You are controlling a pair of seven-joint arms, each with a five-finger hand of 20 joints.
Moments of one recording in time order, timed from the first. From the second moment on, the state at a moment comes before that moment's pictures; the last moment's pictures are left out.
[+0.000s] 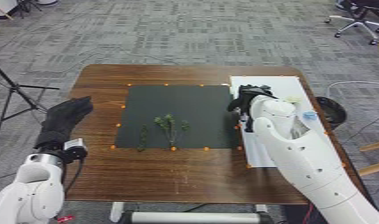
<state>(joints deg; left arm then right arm) 112.6 -63.9 -101.5 -109.5 60.2 6.2 1.0 -66.7 -65.7 59.8 -89.6 -135.7 -28.3 32.2</state>
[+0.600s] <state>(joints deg) 112.6 -64.3 -101.6 -109.6 60.0 6.2 1.1 -66.2 -66.2 58.2 -88.4 -136.3 -26.7 33.4</state>
